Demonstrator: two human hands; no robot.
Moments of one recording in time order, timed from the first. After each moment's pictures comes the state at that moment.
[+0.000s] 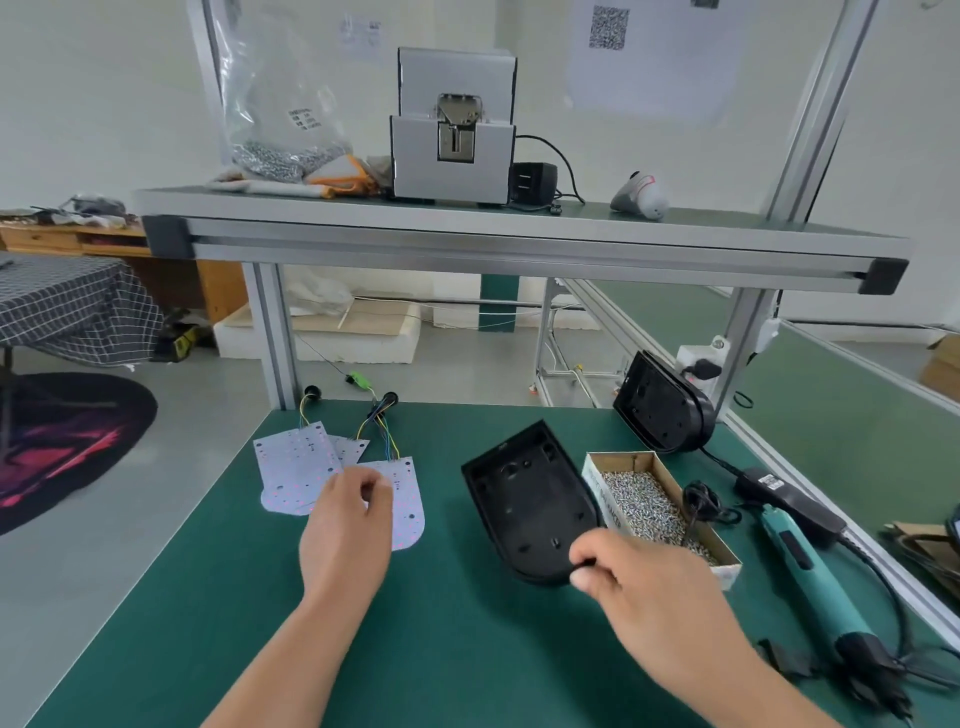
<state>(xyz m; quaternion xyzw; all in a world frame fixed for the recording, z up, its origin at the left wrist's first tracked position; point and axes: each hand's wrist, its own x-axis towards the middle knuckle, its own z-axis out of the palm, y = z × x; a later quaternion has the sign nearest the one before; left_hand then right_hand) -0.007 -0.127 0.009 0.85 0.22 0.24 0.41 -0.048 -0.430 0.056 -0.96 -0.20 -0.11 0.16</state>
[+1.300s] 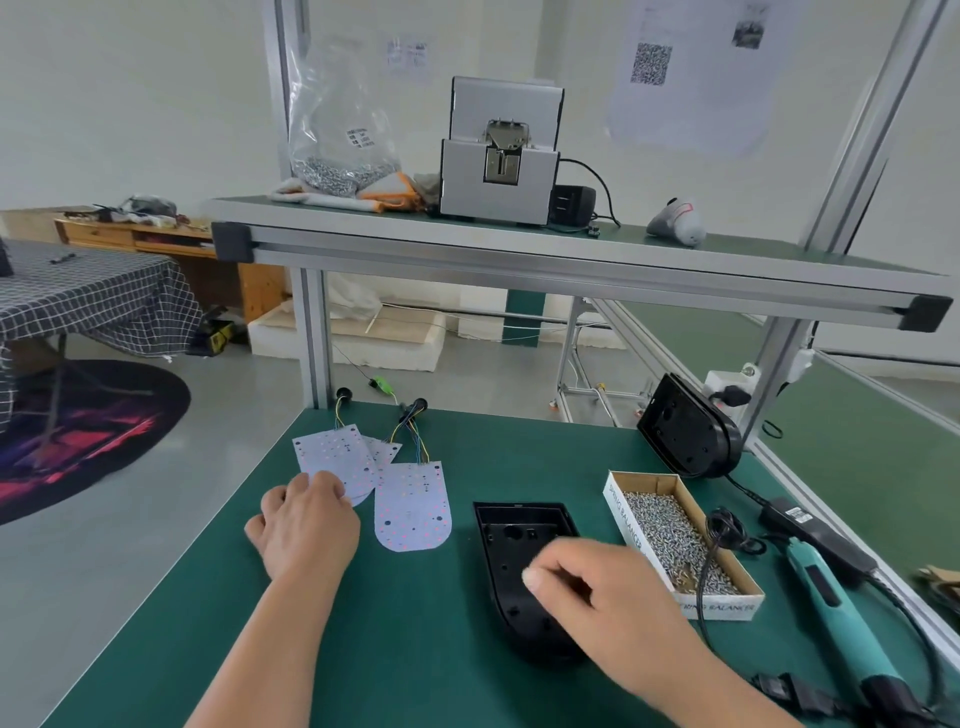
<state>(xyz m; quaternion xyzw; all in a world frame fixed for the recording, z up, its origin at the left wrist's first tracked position) -0.006 -0.068 0.009 0.91 0.34 0.14 0.19 -0.048 -0.385 0.067 -0.90 -0.29 -0.06 0.32</state>
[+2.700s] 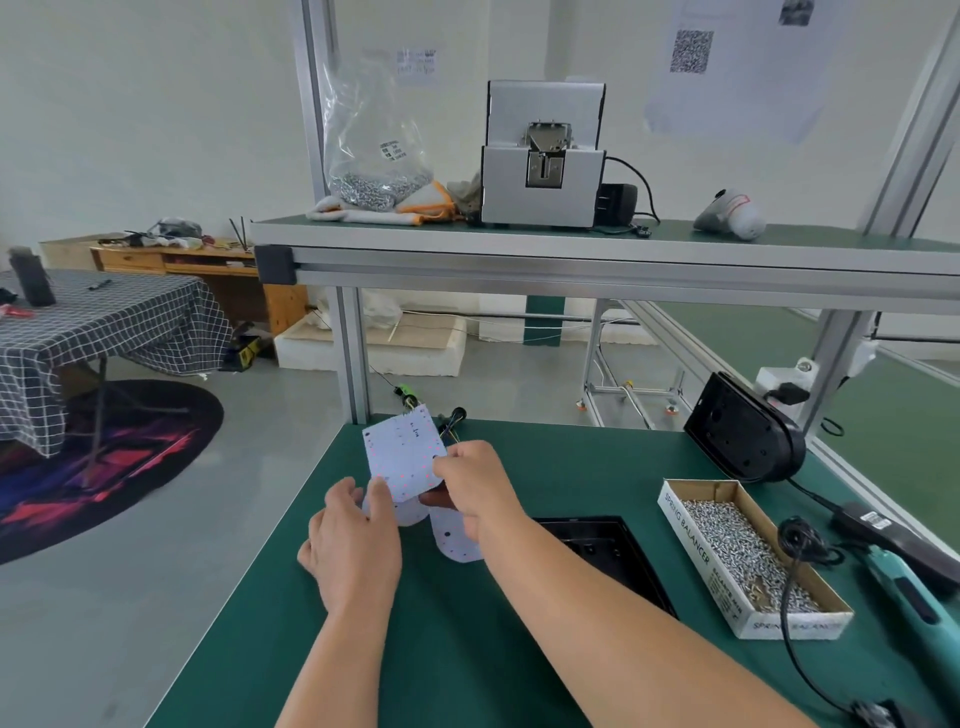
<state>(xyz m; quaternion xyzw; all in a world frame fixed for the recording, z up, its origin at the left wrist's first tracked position) -0.007 -0.065 0.008 0.77 0.34 0.28 0.46 0.071 -0.167 0.060 -0.73 -0.07 0.13 0.67</state>
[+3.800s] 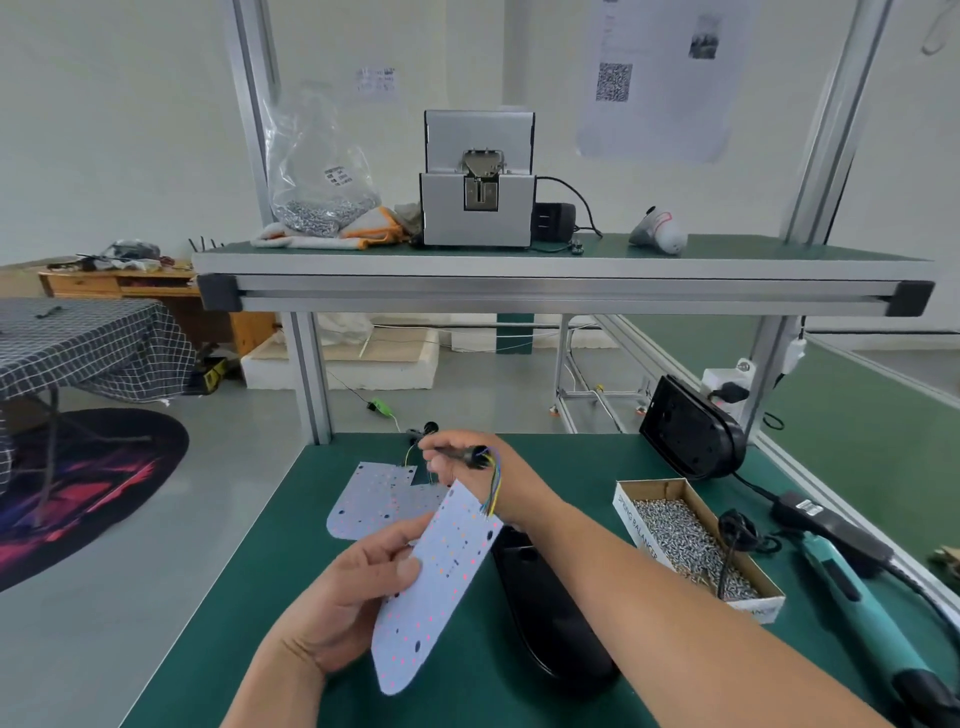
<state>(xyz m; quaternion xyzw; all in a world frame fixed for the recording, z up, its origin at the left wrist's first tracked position) -0.033 -0.071 0.019 0.49 -0.14 -0.16 0.84 0.087 -0.254 0.082 -0.74 -0.30 0.06 0.60</state>
